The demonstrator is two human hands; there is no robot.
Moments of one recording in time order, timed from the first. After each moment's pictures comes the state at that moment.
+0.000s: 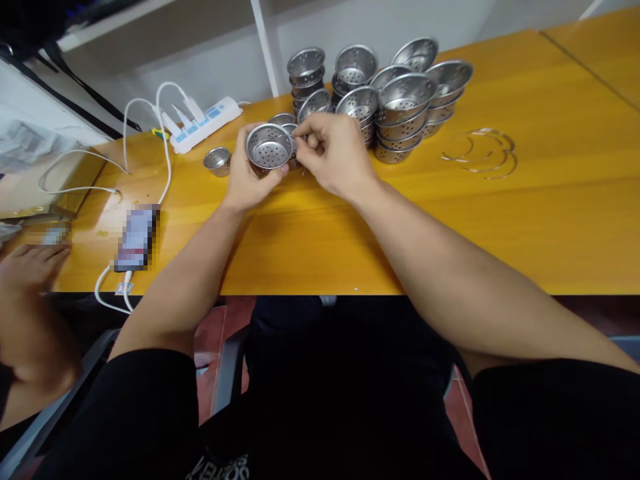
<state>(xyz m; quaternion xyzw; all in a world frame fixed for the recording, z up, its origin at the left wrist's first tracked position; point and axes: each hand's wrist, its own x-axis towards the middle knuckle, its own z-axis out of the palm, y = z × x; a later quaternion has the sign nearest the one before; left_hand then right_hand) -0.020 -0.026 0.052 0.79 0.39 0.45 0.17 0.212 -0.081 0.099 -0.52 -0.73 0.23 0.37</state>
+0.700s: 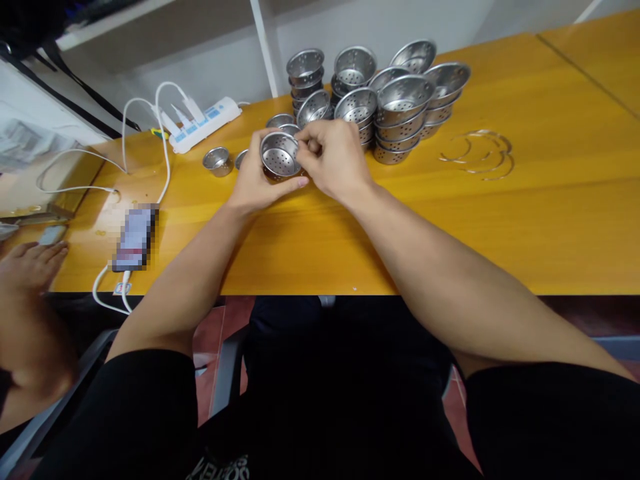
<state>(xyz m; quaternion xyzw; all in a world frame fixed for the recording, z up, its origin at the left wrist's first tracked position) -0.017 -0.004 0.024 0.86 0.29 0.41 0.12 0.211 -0.061 0.071 -0.43 -0.72 0.17 0.51</state>
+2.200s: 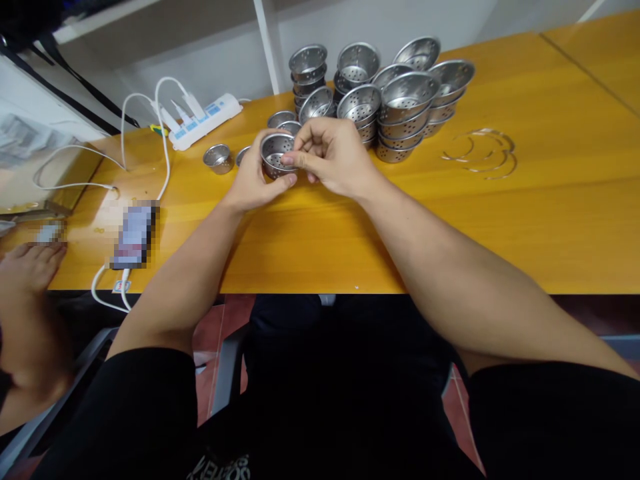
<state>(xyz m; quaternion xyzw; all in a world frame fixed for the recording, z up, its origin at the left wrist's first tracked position) -0.024 -0.003 0.029 0.88 0.24 0.38 0.16 0.209 -0.069 0.083 -0.31 -0.66 0.44 0.52</state>
